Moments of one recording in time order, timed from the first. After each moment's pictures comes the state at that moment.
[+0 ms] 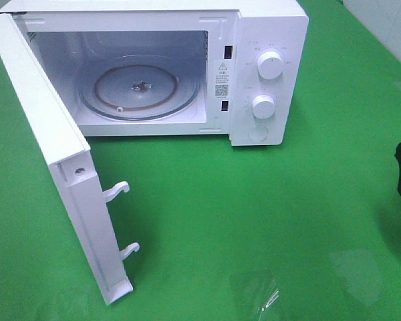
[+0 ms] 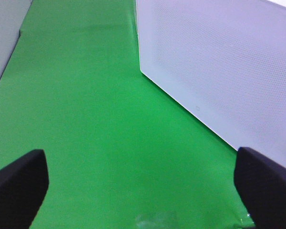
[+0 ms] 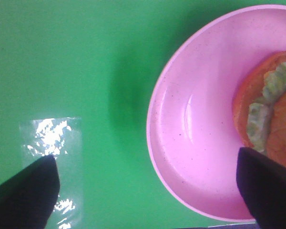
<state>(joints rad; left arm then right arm) -0.03 -0.01 -0.50 -0.06 1.05 0.09 0.06 1.41 -0.85 -0.19 0.88 0.08</state>
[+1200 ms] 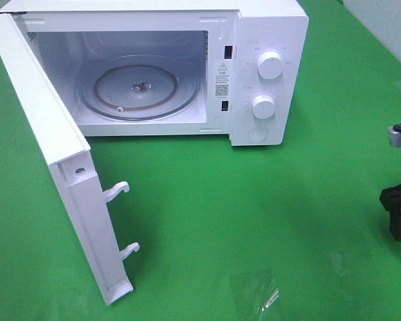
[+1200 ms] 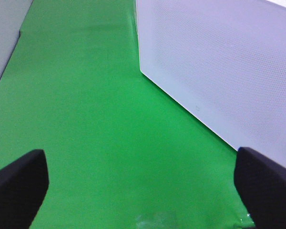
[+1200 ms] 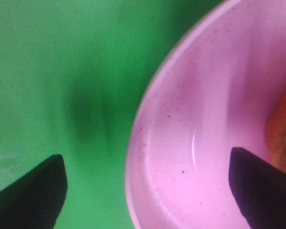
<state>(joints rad) -0.03 -0.01 -0.50 -0.06 1.05 0.09 -0.04 1.71 -0.77 -0.21 0.65 0.08</state>
